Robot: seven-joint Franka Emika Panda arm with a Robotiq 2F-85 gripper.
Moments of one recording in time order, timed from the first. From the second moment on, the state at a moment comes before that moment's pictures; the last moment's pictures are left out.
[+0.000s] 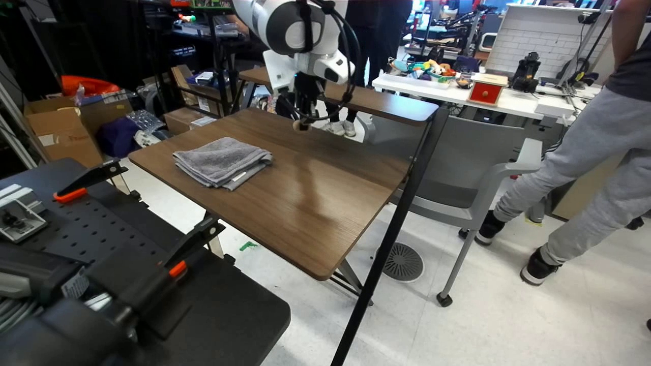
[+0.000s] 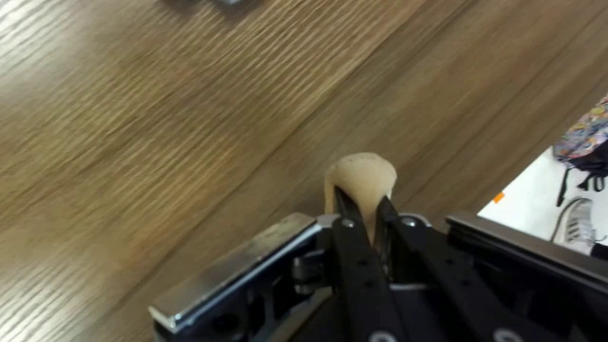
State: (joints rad) arm -0.10 1.00 0.10 -1.40 0.32 2.51 0.33
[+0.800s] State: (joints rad) arm -0.07 1.04 0.18 -1.45 0.42 2.59 0.29
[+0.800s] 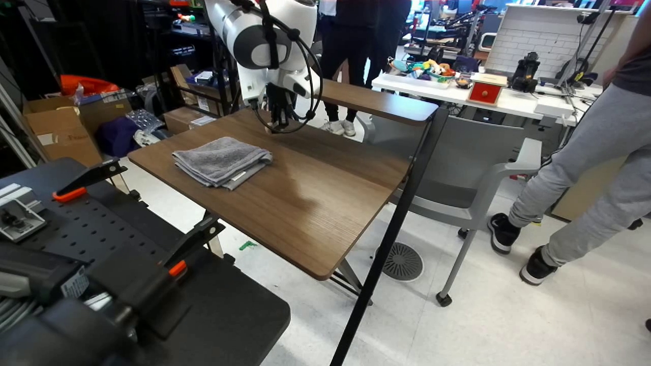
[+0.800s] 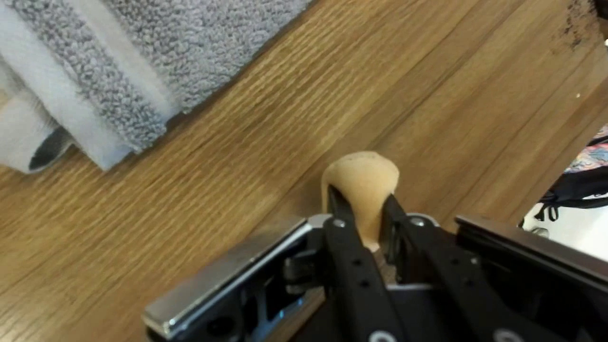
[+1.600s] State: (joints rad) arm -0.11 0.75 0.14 -1.73 0.42 2.48 0.17
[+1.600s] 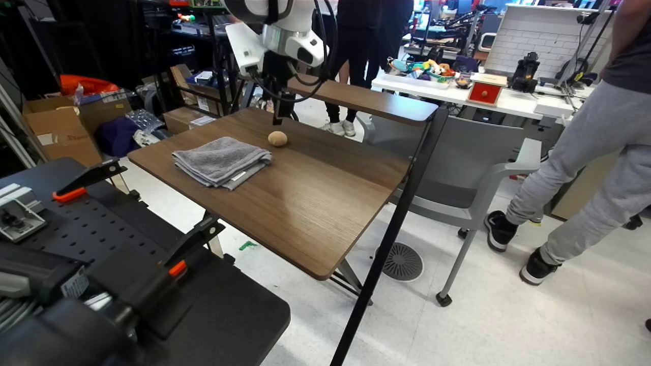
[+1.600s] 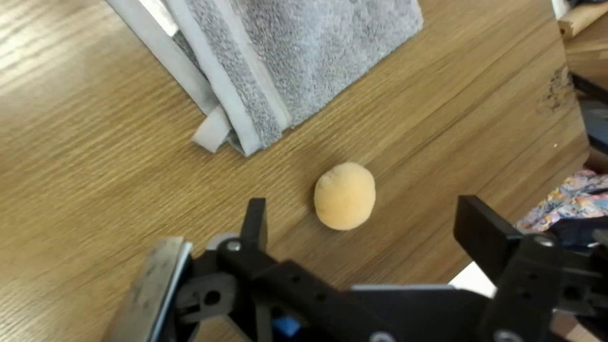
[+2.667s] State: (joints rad) arm -0.08 0.66 0.05 -1.80 0.30 2.10 0.13
